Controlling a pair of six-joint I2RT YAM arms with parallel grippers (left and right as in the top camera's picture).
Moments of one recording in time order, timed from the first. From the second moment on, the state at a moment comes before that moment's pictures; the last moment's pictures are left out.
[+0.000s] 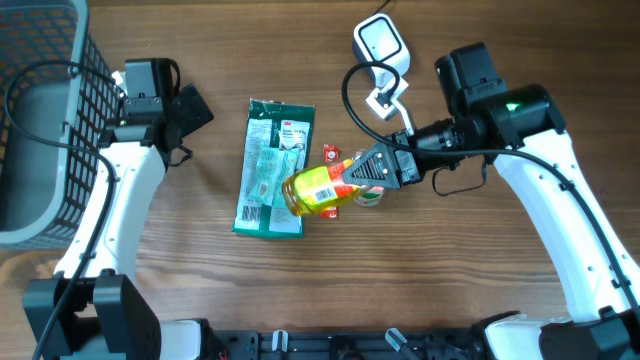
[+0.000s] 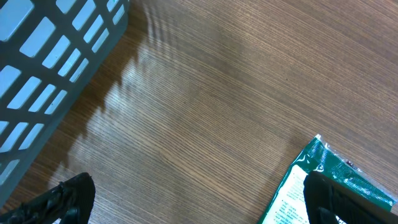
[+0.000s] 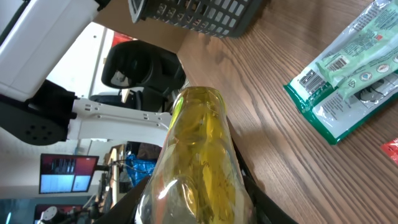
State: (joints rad) left arm 0.03 1.55 1.17 -0.59 -0.21 -0.48; right arm 0.32 1.53 1.49 -1.25 -1.14 -0.13
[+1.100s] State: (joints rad) left arm 0.03 1.55 1.17 -0.59 -0.21 -0.48; right arm 0.32 1.53 1.48 -1.20 -1.12 -0.12
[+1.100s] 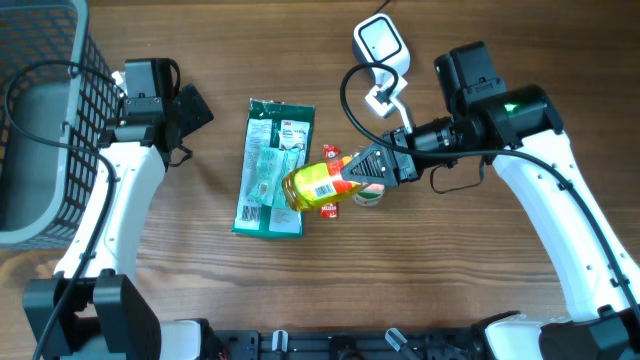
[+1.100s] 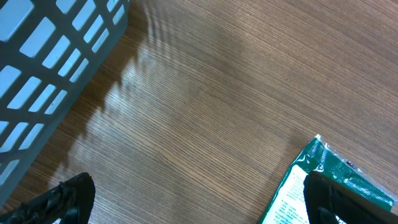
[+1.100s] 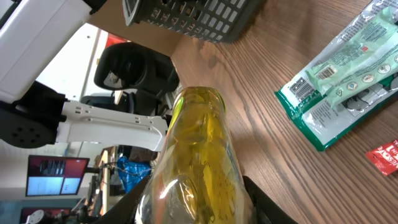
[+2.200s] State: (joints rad) left arm 0.03 1.55 1.17 -0.59 -0.21 -0.48; right arm 0.32 1.53 1.48 -1.02 -0.60 0.31
